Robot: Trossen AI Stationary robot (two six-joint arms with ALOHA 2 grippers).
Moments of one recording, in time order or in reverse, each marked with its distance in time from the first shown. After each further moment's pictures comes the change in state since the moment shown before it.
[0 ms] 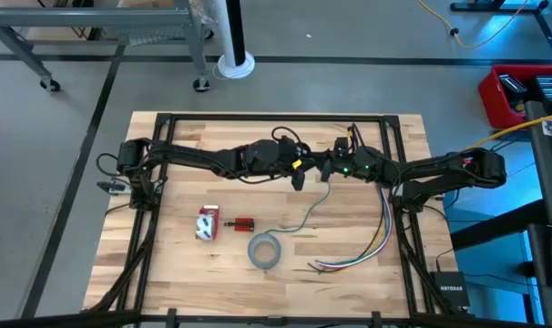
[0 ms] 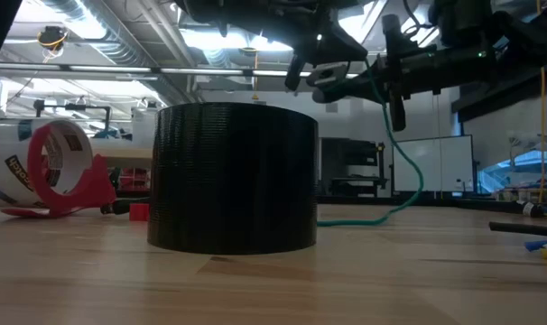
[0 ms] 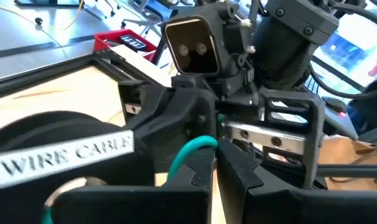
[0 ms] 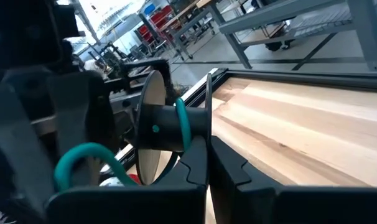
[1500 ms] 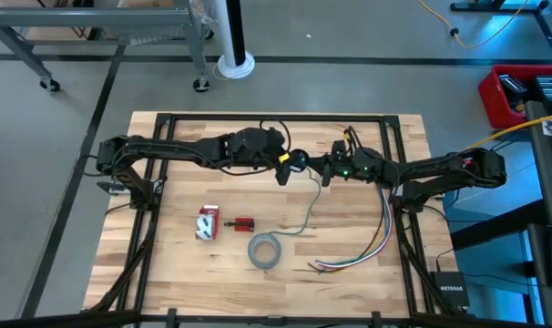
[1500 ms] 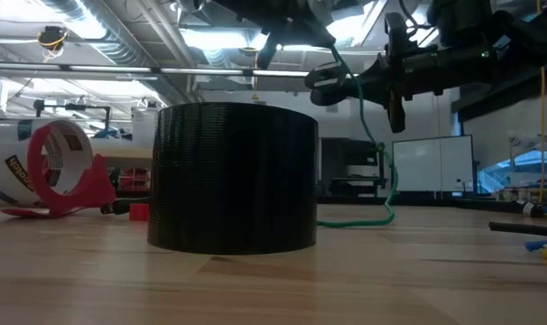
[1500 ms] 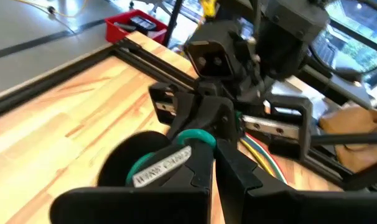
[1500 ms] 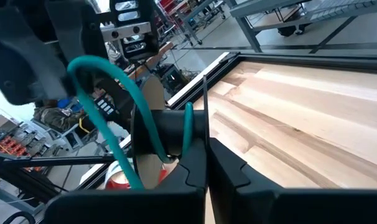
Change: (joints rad) left arm 0.021 -0.176 0.000 -0.312 0.053 0.078; right arm 0.001 0.000 0.000 -0.032 -0.056 -0.002
